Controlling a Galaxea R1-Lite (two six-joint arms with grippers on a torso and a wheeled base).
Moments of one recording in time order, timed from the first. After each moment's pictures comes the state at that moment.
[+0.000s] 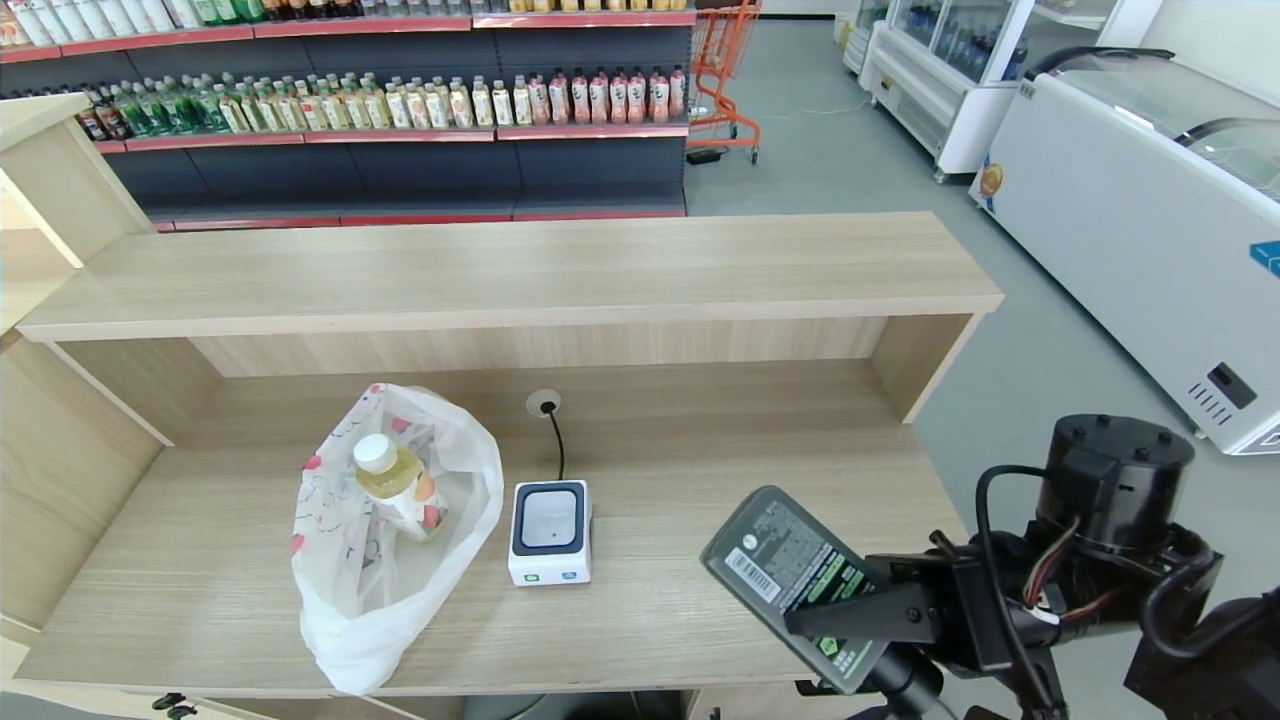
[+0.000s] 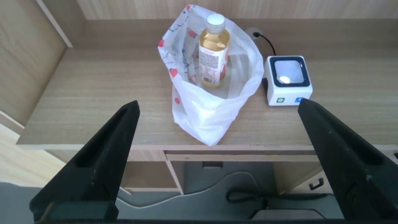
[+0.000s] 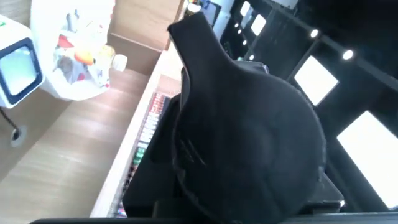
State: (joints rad) left arm 0.00 0.00 0.00 0.00 0.02 0.00; right arm 0.47 1.77 -0.39 -1.23 1.18 -2.49
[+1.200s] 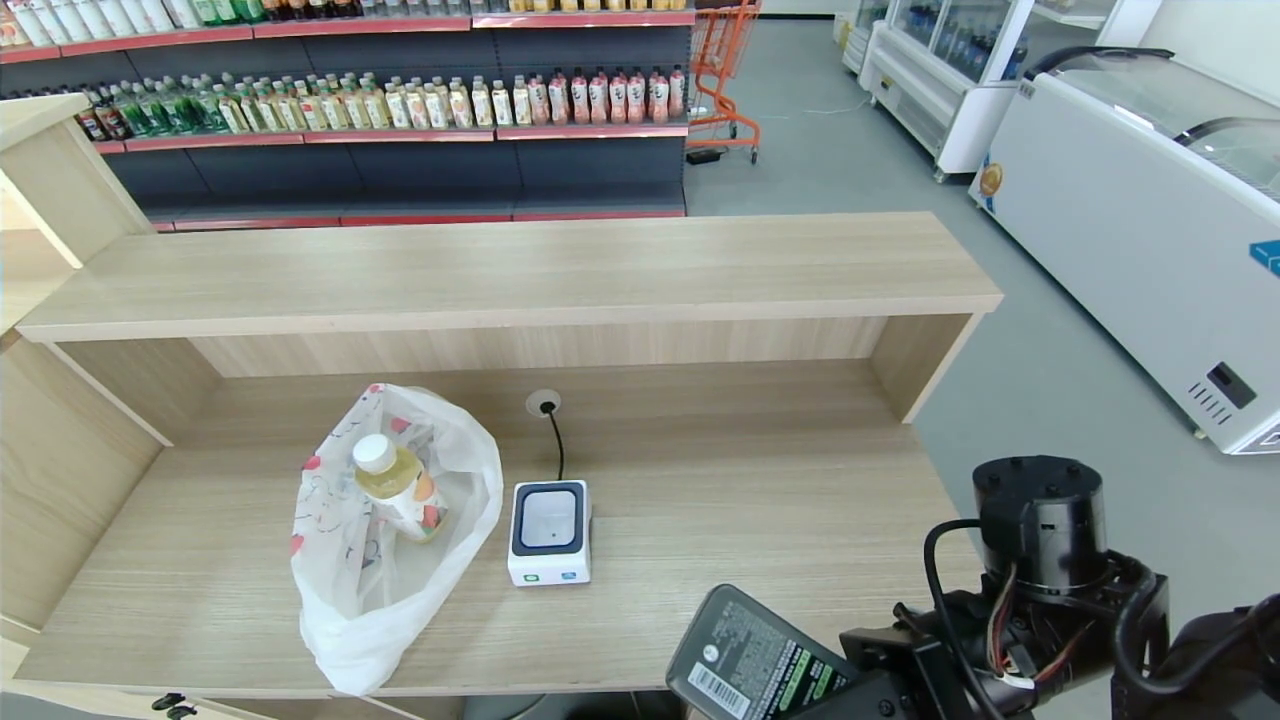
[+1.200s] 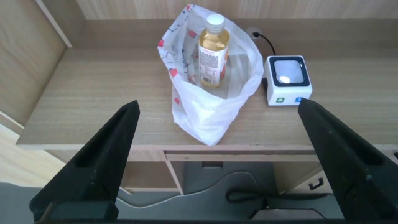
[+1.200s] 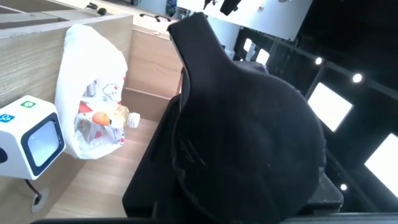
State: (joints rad) left arm 0.00 0.00 0.00 0.00 0.02 0.00; right arm 0.57 1.79 -0.40 -0.99 1.18 -2.58
